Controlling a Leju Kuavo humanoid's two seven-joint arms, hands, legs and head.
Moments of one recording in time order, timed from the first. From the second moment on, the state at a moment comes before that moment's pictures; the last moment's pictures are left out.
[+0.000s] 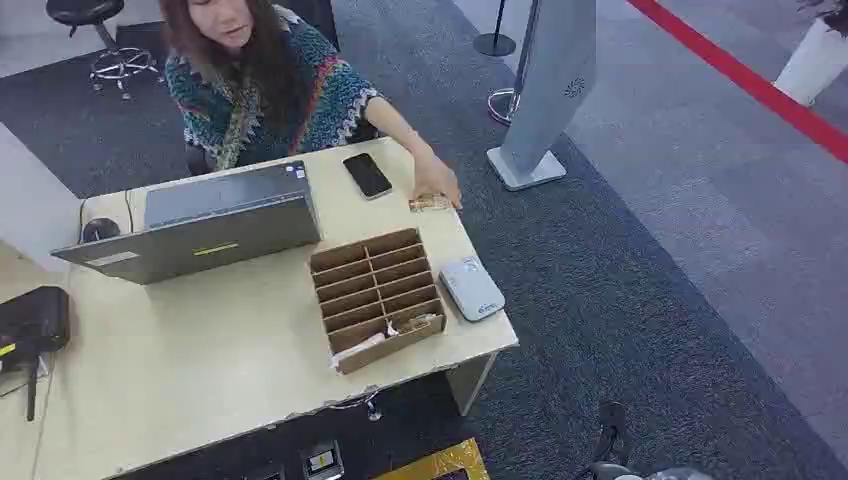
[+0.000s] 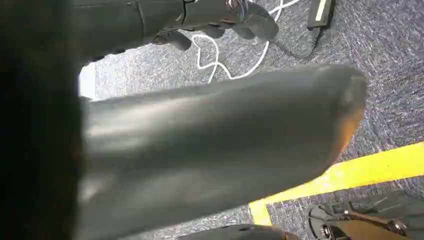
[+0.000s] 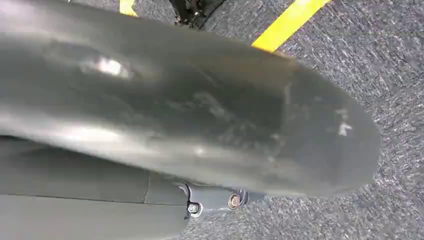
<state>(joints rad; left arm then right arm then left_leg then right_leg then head) -0.12 -0.03 -1.14 -0.28 0.62 0.70 -0.07 -0.24 -0.15 -1.49 -0.13 1.09 -0.49 -0.04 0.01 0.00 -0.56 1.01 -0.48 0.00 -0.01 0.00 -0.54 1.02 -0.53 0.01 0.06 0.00</state>
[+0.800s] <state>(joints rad) -0.12 -0.03 -1.10 -0.28 0.52 0.70 -0.07 -0.25 -0.15 -1.50 -0.13 0.99 -0.49 -0.12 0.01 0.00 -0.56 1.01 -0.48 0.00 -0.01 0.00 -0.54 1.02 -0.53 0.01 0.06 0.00</state>
